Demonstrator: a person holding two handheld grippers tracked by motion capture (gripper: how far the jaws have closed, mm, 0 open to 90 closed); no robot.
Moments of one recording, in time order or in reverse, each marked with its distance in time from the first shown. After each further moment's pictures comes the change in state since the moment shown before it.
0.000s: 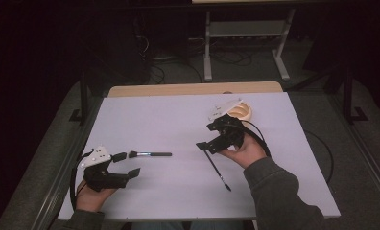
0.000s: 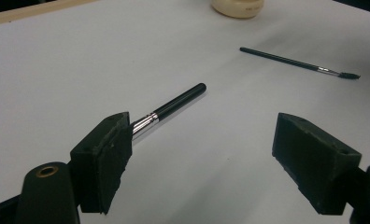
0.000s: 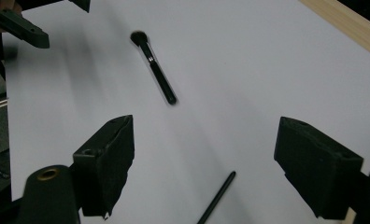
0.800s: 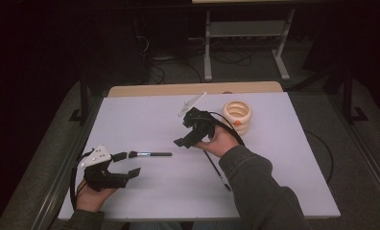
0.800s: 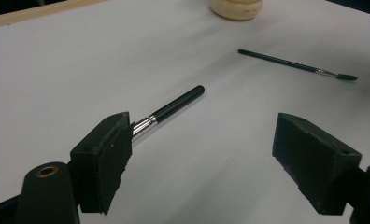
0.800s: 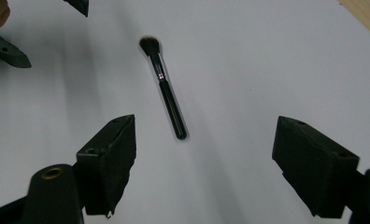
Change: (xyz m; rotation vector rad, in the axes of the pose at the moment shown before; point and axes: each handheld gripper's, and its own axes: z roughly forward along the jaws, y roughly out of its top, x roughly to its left) left arm -0.002 0.001 -0.001 -0.003 0.000 0.011; right arm 0.002 0.047 0.061 0.090 0.054 -0.109
